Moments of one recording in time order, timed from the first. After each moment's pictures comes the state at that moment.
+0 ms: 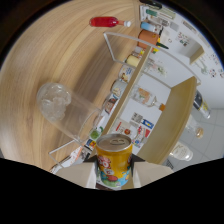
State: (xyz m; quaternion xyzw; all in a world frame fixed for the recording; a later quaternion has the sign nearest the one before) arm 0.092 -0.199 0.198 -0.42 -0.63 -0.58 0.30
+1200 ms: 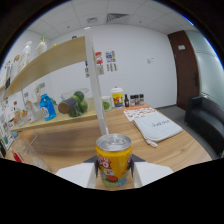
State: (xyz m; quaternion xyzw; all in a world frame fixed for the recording) arm 0.286 -0.219 0.088 -0.83 0.09 0.02 0.56
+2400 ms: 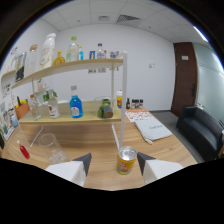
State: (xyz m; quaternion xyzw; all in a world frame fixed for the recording) arm 0.228 -0.289 0.139 -0.84 0.06 -0.04 0.54
